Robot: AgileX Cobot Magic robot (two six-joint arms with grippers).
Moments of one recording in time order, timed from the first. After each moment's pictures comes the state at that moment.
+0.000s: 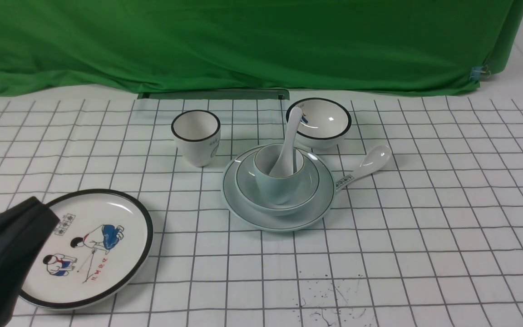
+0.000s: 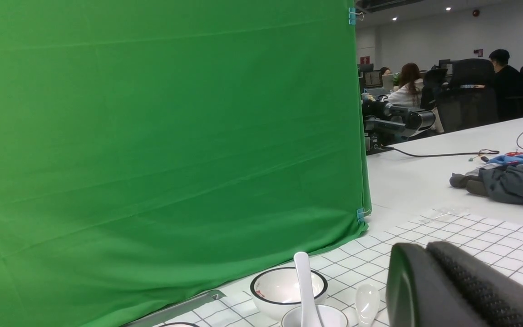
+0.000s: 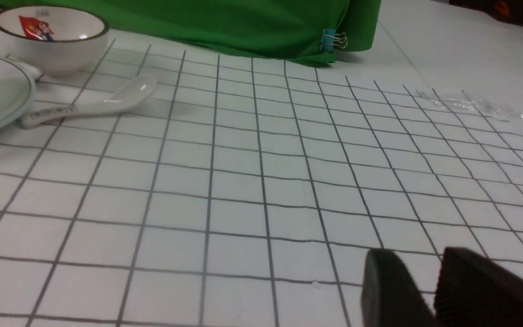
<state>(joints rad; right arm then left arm) -0.03 0.00 0.01 -0.07 0.20 -0.06 -0.51 0.27 -0.21 0.13 -0.22 -0.04</state>
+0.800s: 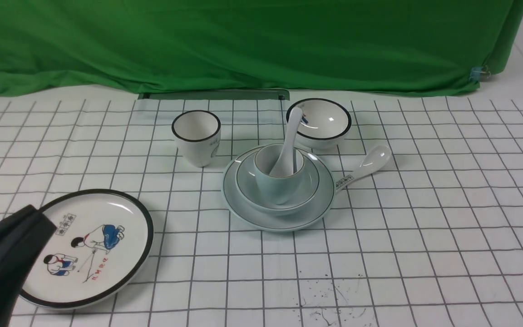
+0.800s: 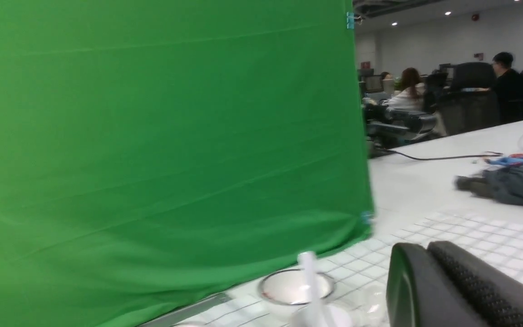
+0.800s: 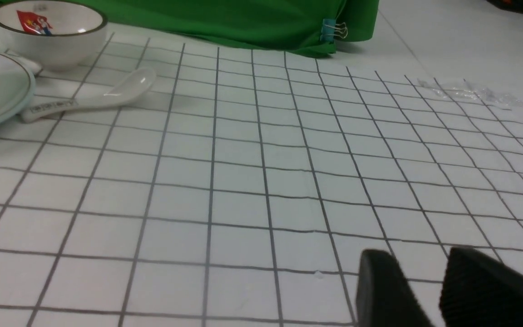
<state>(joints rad) -0.03 0.00 0.01 -0.07 0.22 -0.05 -0.46 0.18 -0.15 0.11 -0.23 -0.02</state>
